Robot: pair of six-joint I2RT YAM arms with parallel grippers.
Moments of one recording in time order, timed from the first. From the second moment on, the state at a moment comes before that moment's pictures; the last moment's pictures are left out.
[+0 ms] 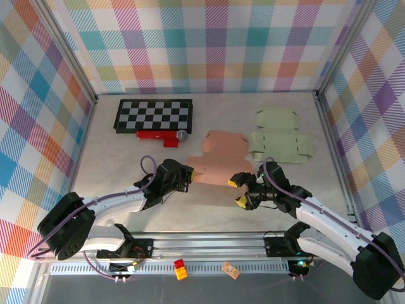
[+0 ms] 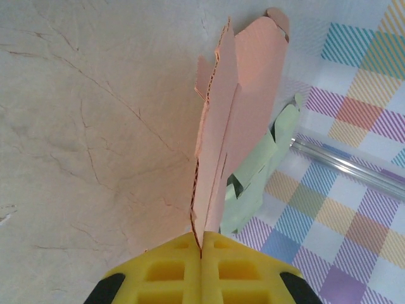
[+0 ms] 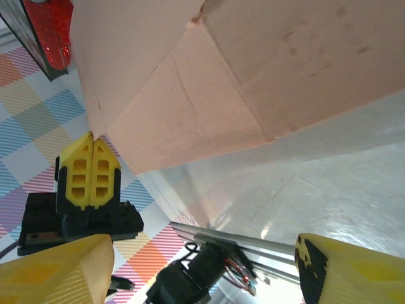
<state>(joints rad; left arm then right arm) -0.76 1.28 0.52 0.20 -0.07 -1.88 0.64 0.90 0.44 -0.25 -0.42 1.62</state>
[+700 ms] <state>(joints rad) -0.76 1.20 0.53 0.14 -0.07 -1.93 0.73 1.15 0.46 0.08 -0.18 1.78</state>
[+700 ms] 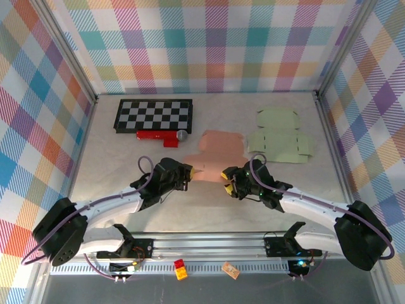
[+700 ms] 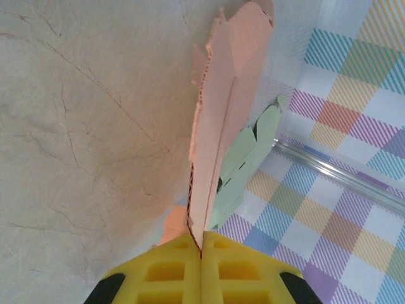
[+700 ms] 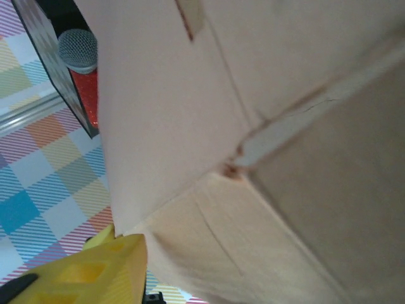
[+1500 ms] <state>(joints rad) -0.78 1.14 0.53 0.04 -0.08 -1.96 0.73 1.11 0.61 -0.10 -0.14 1.78</state>
